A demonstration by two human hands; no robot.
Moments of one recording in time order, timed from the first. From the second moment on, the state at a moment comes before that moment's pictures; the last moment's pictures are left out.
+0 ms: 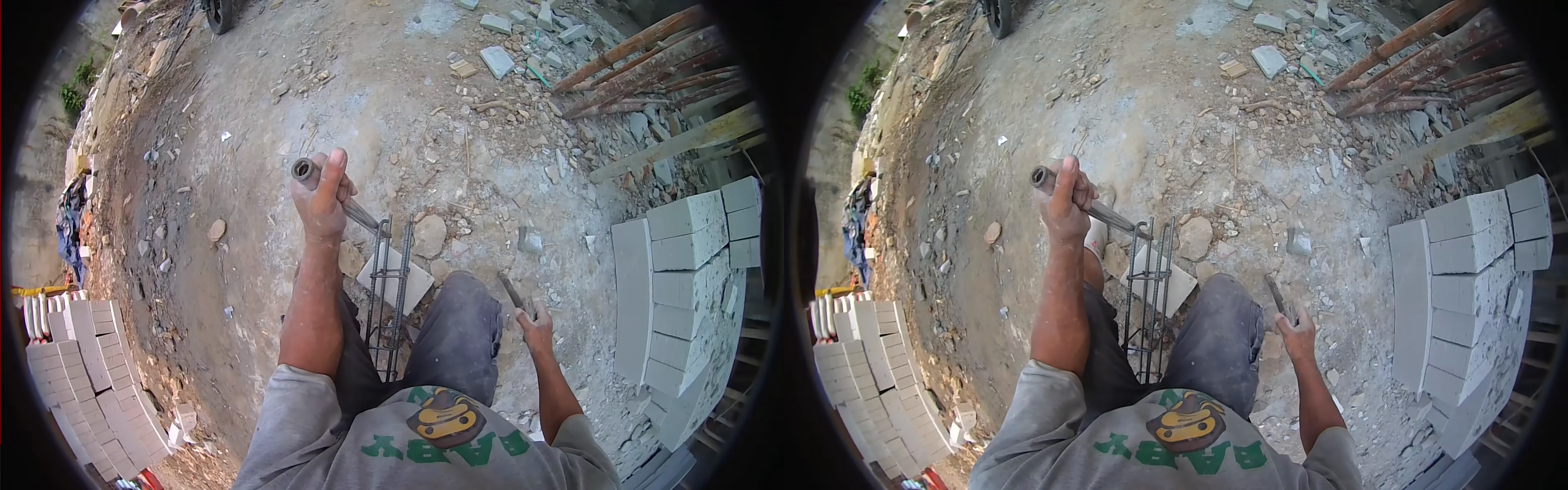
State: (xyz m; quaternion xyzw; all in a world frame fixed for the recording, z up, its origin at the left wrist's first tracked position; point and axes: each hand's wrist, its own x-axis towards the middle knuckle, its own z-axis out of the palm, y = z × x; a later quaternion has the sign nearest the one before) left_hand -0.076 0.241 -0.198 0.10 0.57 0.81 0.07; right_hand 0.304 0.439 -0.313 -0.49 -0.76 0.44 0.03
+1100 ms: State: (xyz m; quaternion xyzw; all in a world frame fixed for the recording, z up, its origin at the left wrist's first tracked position) left_hand -0.120 0.289 -0.207 0.19 0.64 0.74 -0.07; right_hand -0.119 0.463 -0.260 -0.20 -0.95 0.24 -0.08
